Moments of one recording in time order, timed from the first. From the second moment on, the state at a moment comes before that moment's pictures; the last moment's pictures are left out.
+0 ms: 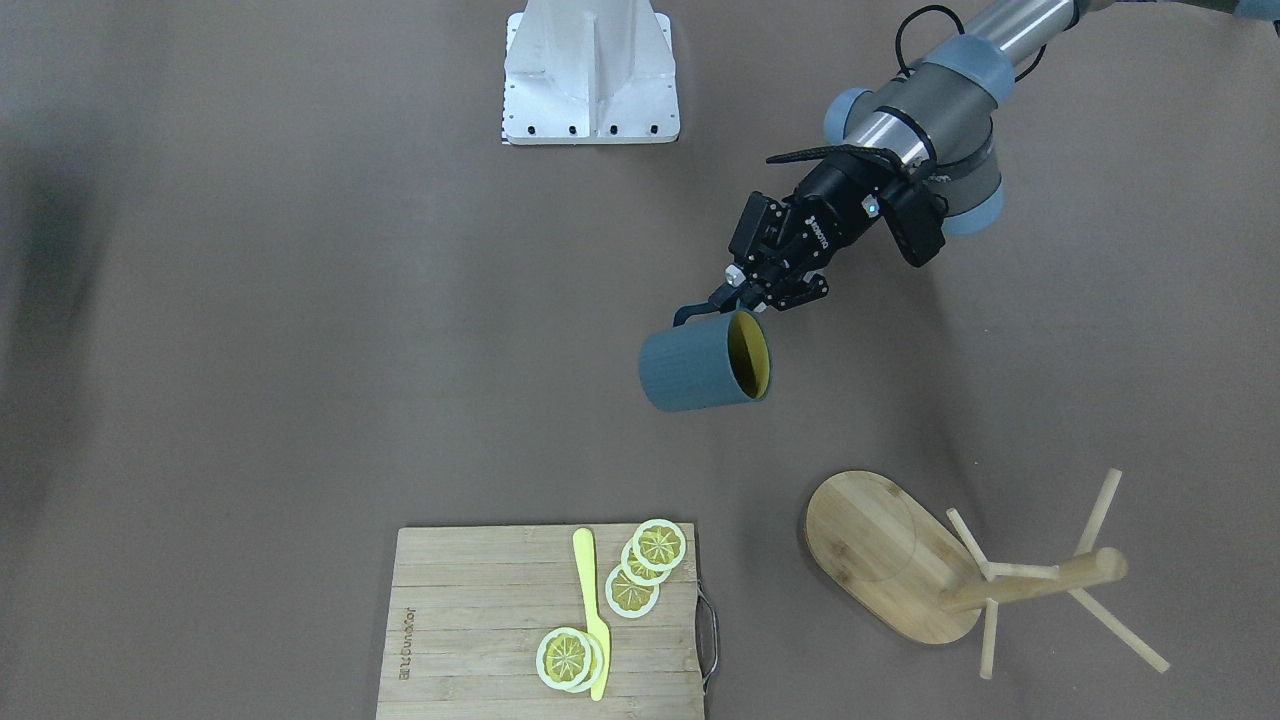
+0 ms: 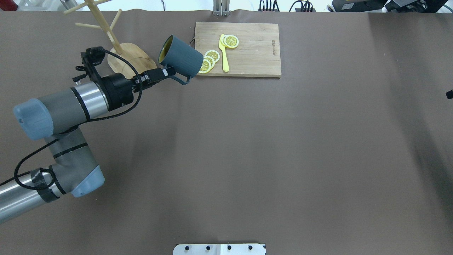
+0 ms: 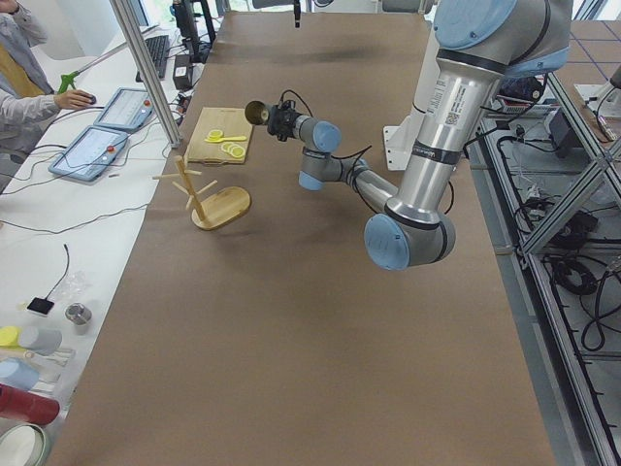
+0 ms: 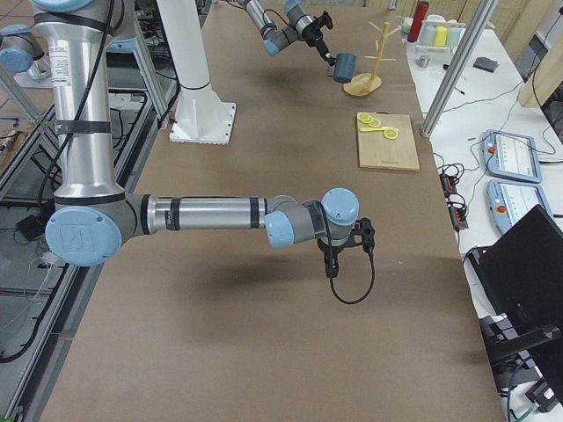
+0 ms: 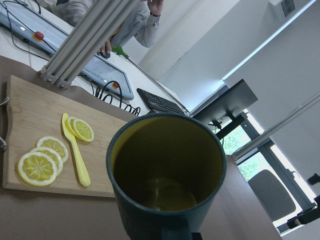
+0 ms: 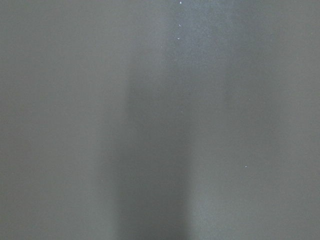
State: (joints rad) left arm -0.65 -1.96 -1.57 -3.04 -1.54 -1.53; right arm 1.40 -1.55 1.57 -1.33 2.43 0.22
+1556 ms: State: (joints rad) left arm -0.93 -2.13 -1.14 -3.41 -1.64 -2.52; right arm 1.41 -1.56 1.58 -1.33 2.43 0.21
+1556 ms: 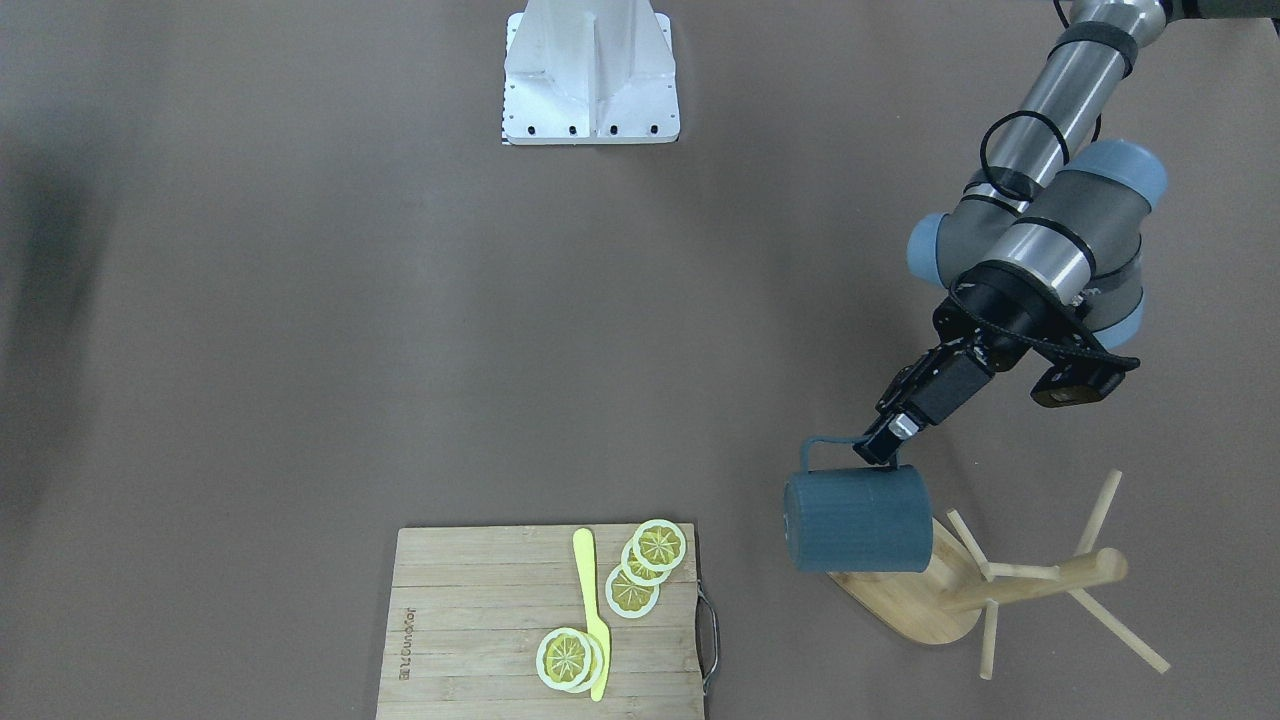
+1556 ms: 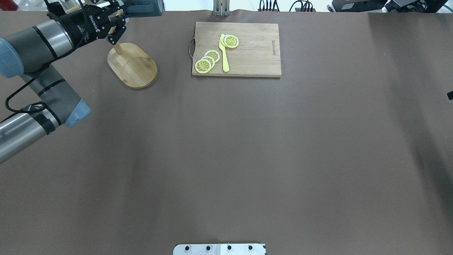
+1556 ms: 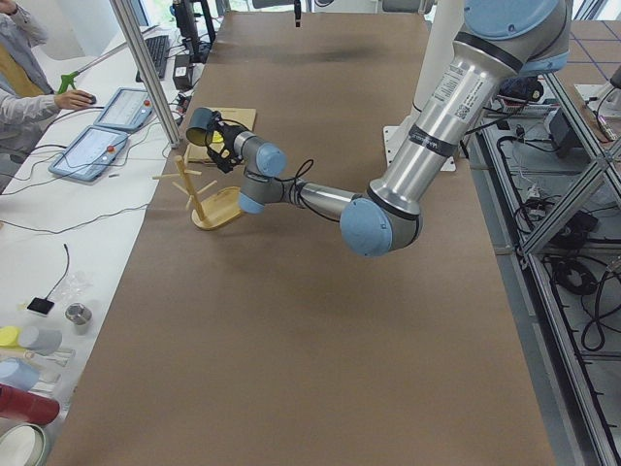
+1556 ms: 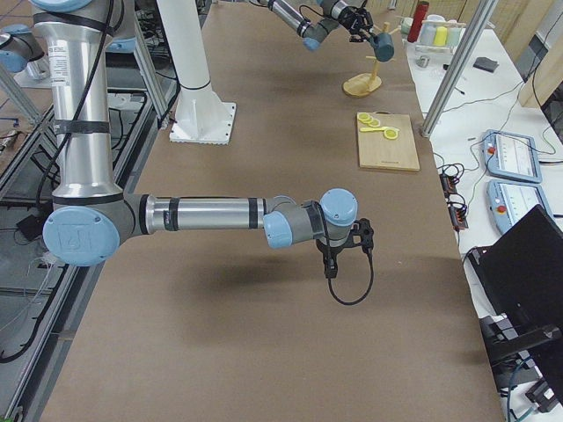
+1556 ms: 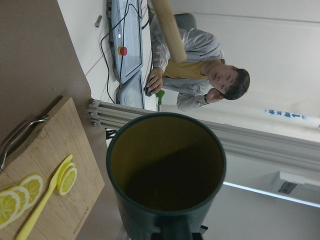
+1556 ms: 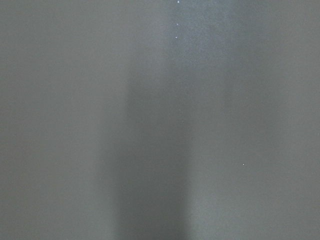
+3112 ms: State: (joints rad) left arm -0.94 -2.14 -0.99 -3.59 -1.55 -2.81; right arm 1.43 -1.56 1.59 -1.33 2.43 0.21
